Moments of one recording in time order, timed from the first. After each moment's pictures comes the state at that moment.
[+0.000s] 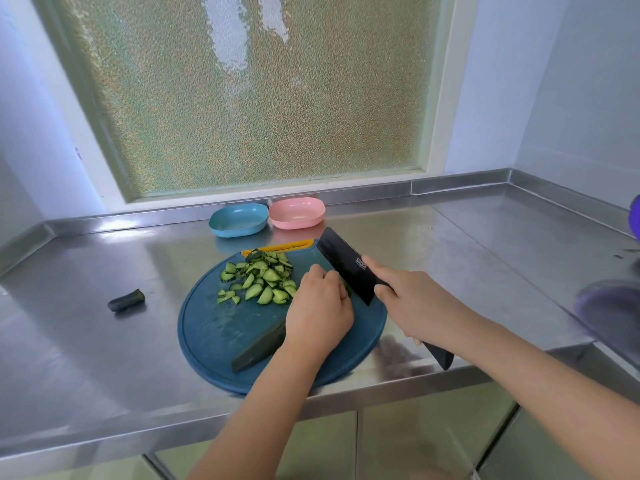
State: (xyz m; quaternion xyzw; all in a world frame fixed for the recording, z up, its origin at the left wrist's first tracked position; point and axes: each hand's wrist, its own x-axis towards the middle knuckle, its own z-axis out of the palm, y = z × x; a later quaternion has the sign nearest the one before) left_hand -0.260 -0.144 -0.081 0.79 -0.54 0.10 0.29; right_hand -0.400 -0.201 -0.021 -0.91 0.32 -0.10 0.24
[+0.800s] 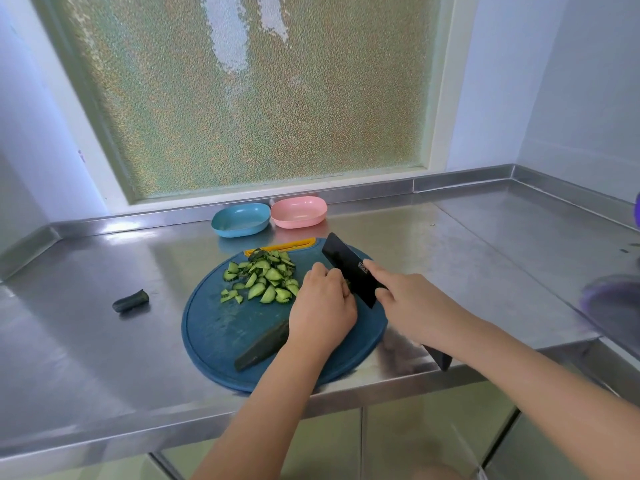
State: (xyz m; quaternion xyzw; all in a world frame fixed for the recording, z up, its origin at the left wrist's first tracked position) left_hand -0.262 -0.142 -0.077 0.79 -0.53 0.09 0.29; right_hand -0.393 -0.203 -0.036 -0.91 0.33 -0.11 0.23
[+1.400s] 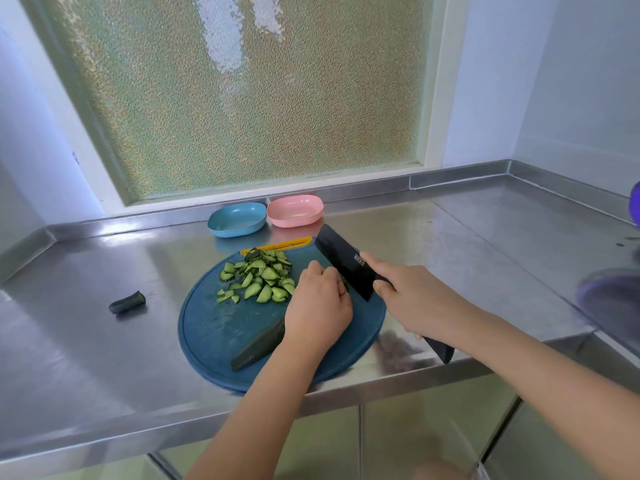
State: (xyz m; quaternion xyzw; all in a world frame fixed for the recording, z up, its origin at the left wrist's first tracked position) left_hand -0.263 -0.142 -0.076 0.79 -0.54 0.09 0.27; right_hand -0.401 -0.203 -0.025 -0.91 0.33 -0.10 0.24
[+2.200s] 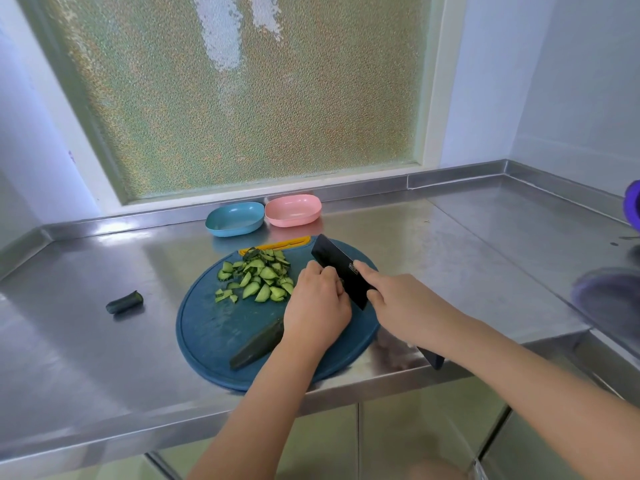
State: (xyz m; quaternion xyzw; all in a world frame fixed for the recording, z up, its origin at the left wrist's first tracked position) left_hand -0.262 -0.143 -0.079 0.79 -0.54 0.09 0.29; right_hand -0.394 -0.201 -0.042 -0.92 0.32 -0.10 0.21
